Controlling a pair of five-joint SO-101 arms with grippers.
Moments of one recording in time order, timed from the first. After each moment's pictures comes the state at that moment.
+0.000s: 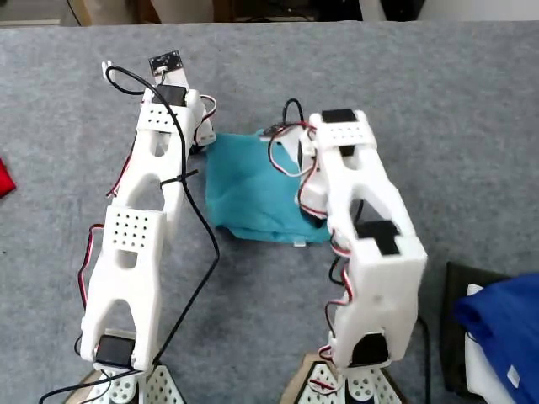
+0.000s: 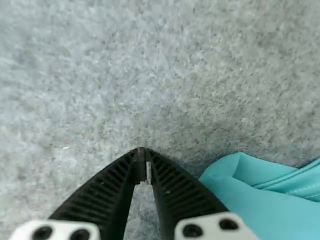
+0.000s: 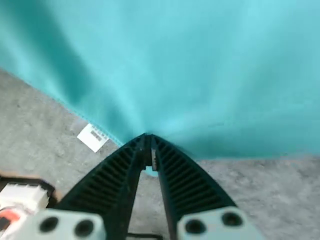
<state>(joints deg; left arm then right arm) 4.3 63.0 -65.8 84.4 17.2 -9.5 25.2 1.0 84.6 35.2</state>
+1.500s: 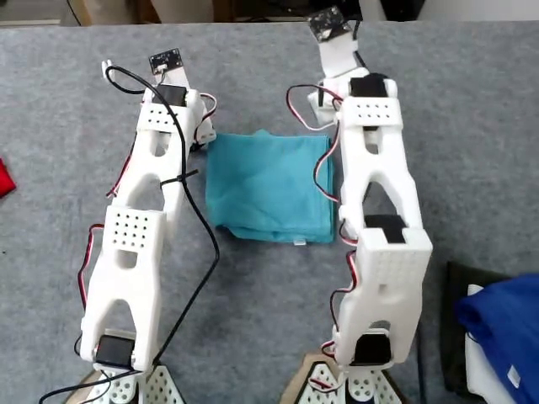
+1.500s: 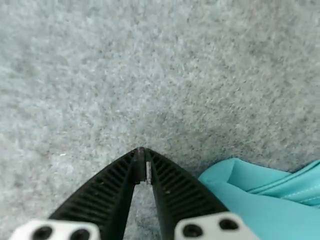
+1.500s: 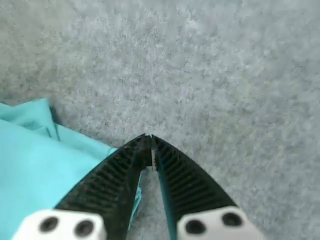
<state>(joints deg) 4.3 63.0 -65.8 82.8 17.2 -4.6 34.6 -25.8 57.0 15.6</state>
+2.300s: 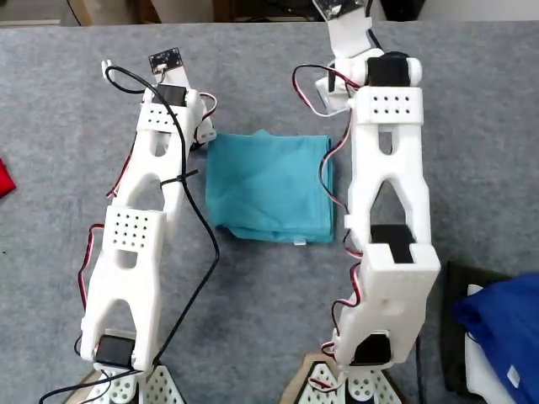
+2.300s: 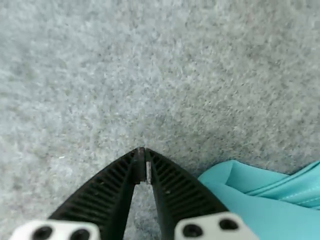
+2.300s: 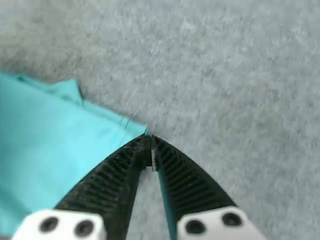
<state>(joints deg) 4.3 63.0 -65.8 82.2 17.2 -4.5 24.5 -37.3 80.3 16.7</state>
